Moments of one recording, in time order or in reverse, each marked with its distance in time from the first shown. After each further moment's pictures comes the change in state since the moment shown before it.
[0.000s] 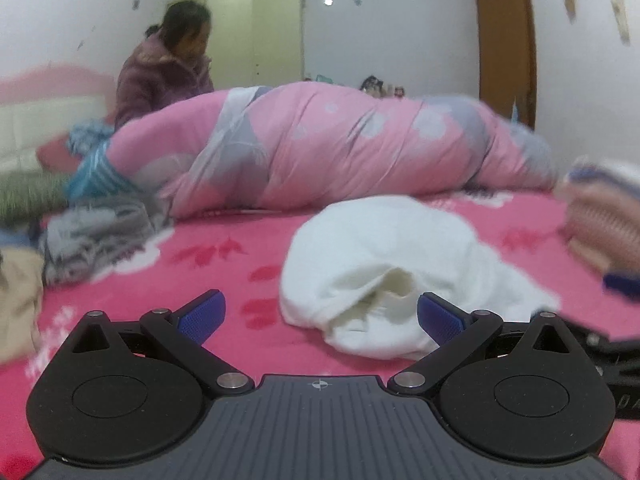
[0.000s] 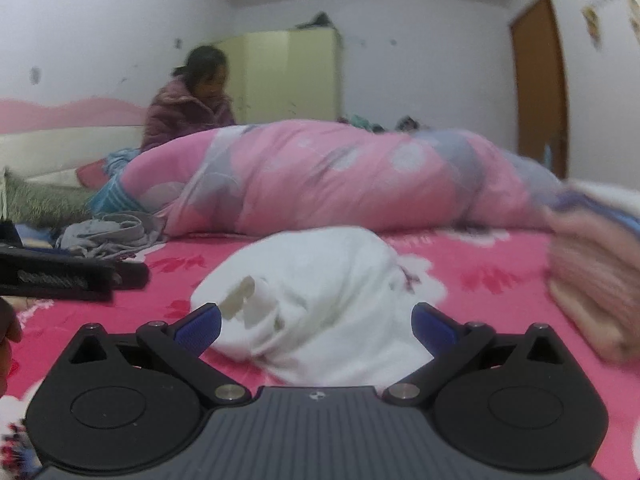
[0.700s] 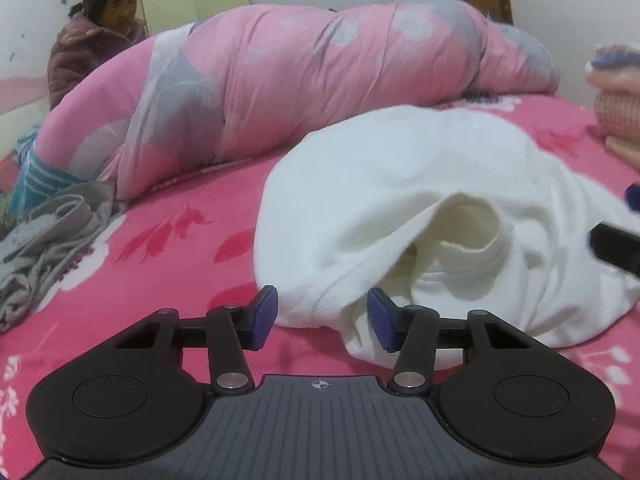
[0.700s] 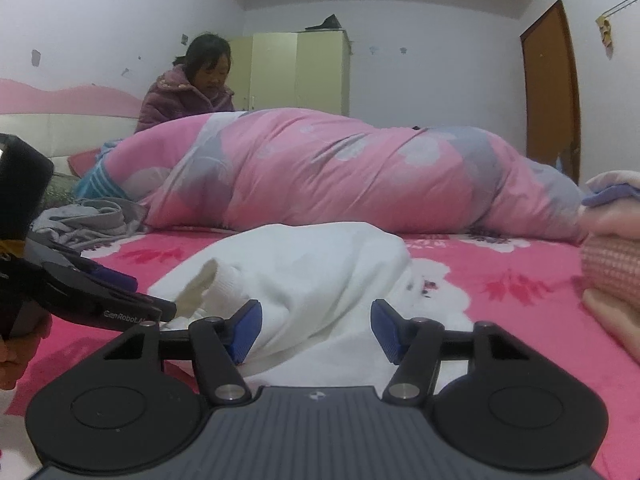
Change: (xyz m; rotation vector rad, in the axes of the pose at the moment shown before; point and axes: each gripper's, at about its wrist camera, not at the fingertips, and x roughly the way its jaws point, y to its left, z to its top) left arm 0.123 -0.007 -0.019 0.192 0.170 -0.028; right arm 0.073 -0.012 -0.033 -0.006 -0.009 -0.002
